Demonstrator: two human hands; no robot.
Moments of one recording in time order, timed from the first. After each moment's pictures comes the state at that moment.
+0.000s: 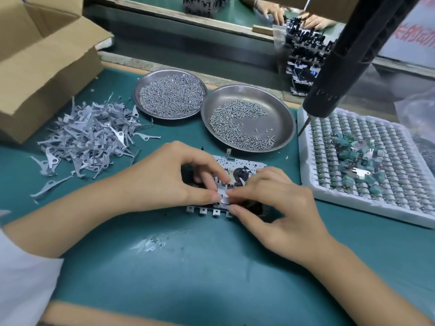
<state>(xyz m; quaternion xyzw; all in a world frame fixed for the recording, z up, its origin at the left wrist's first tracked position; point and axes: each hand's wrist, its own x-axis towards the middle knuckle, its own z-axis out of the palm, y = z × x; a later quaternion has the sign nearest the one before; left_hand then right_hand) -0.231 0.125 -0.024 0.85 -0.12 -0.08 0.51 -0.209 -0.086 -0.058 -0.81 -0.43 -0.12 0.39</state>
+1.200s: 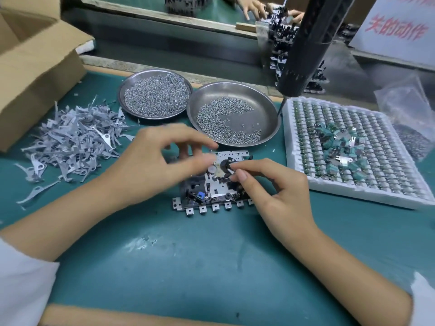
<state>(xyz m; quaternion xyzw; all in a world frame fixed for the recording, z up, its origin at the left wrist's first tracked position) -0.225 0.127 -0.028 0.87 -0.14 0.12 0.45 -0.214 -0.080 -0.056 -0.79 -0.25 -0.10 0.55</state>
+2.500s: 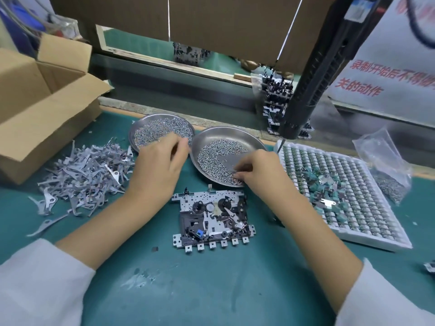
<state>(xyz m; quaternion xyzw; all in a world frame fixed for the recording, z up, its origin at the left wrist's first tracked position) -0.181 0.127 -0.031 0.88 0.01 0.31 0.36 -0.119 -0.058 -0.012 -0.96 -0.18 0.01 0.21</state>
